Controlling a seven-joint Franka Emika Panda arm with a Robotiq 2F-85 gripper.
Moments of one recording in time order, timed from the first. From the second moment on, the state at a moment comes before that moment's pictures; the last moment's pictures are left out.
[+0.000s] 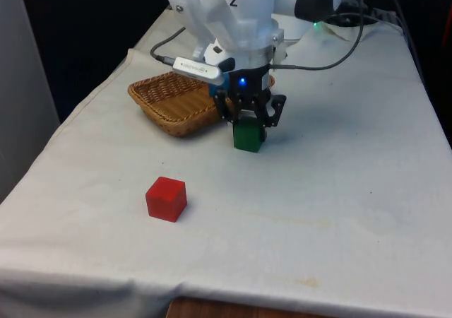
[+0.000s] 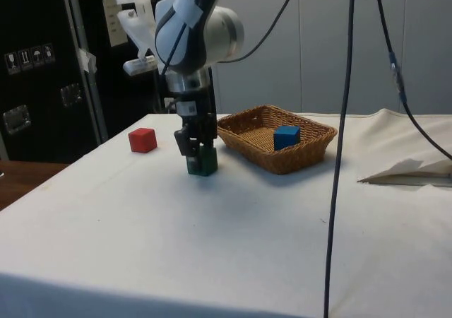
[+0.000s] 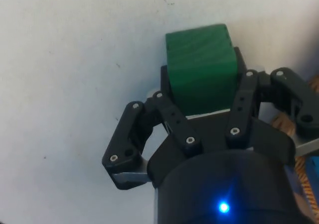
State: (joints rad) arm 0.29 0.58 -0.39 -2.01 0.35 2.48 -0.20
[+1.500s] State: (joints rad) arm 0.29 0.20 -0.46 -2.29 0.13 2.44 -0.27
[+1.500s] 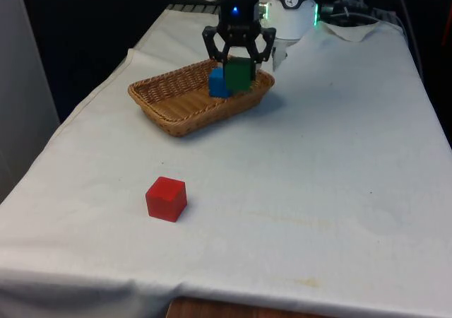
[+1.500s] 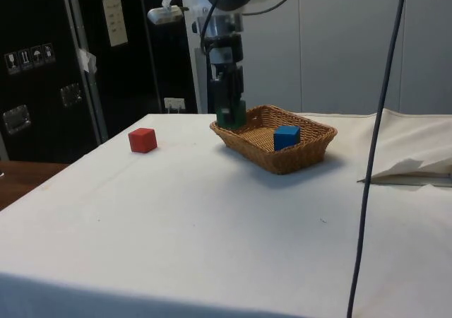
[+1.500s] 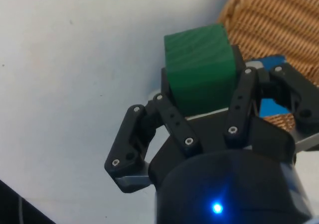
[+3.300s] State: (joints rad) arm 0.26 0.51 -0.69 -2.14 0.50 2.43 -0.78
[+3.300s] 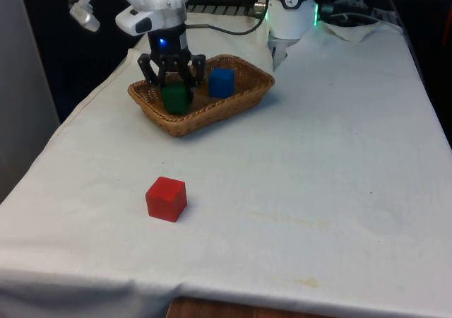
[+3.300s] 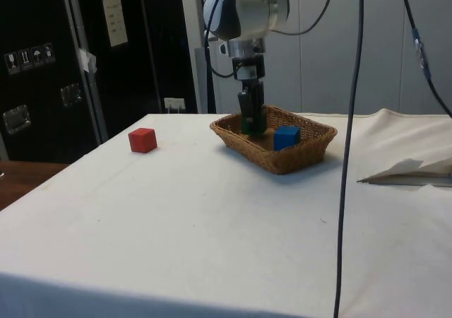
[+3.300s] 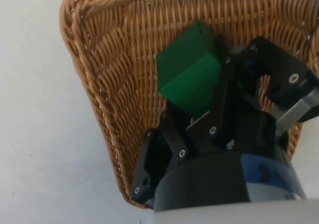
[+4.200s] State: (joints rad) arm 0.27 0.47 -0.71 -2.15 0.50 2.40 -0.81
